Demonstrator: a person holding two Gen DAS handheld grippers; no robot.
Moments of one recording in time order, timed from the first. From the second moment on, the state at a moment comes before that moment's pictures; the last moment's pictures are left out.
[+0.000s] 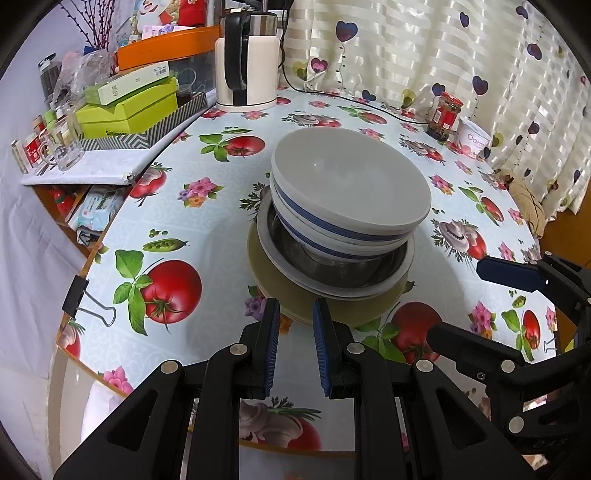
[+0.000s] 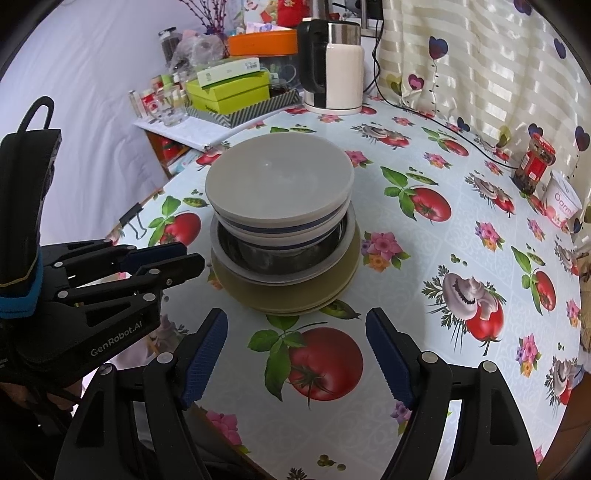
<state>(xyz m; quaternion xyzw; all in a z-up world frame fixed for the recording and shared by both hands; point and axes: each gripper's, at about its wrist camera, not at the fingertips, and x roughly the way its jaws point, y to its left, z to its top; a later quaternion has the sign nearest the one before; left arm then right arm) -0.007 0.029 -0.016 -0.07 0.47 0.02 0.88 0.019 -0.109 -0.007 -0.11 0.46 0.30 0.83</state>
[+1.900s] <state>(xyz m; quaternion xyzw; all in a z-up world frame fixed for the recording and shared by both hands) -0.006 0.023 -0.022 -0.06 0.48 0.01 0.88 0.020 -0.107 -0.009 -0.11 0.46 0.30 0.83</state>
